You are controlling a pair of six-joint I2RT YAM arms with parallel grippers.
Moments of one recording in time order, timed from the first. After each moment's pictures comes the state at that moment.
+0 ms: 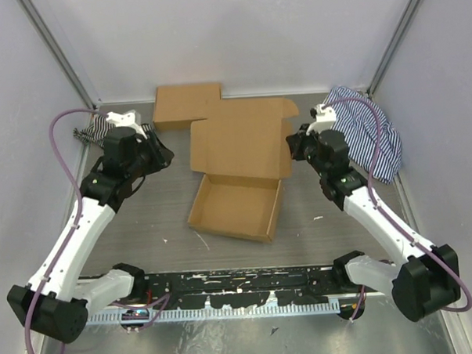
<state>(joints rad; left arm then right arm) -0.35 1.11 1.12 -0.56 -0.07 -0.52 0.35 1.13 0.88 0.03 0.03 0.29</state>
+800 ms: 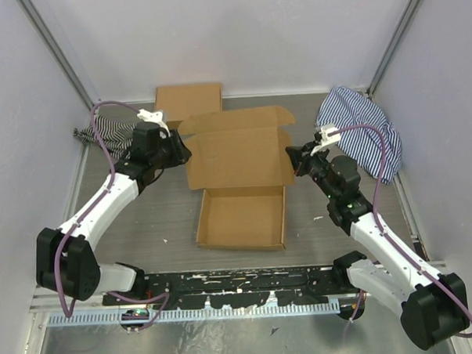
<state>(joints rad) -0.35 1.35 1.01 -0.23 0.03 -0.45 0.35 0.88 0.55 0.33 -0.10 0.18</state>
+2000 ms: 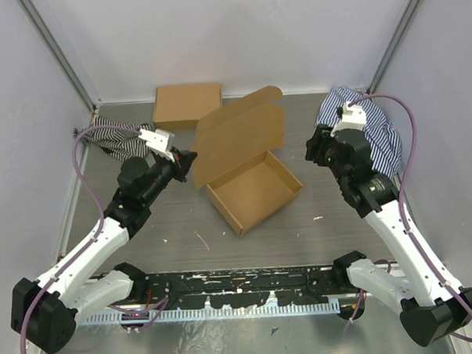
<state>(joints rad) -0.51 0.99 0.74 0.20 0.10 -0.18 0.35 0.91 1.01 -0.41 0.22 0.33</state>
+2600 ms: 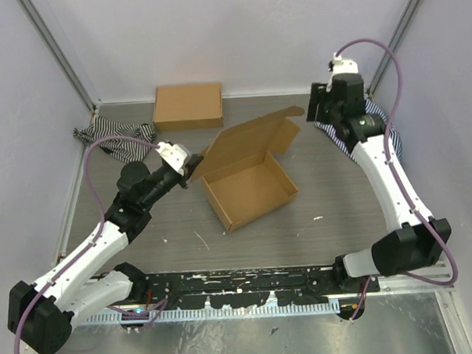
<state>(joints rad) -0.57 0.95 0.66 0.29 0.24 0.18 0.22 1.34 1.41 -0.56 0.20 0.15</state>
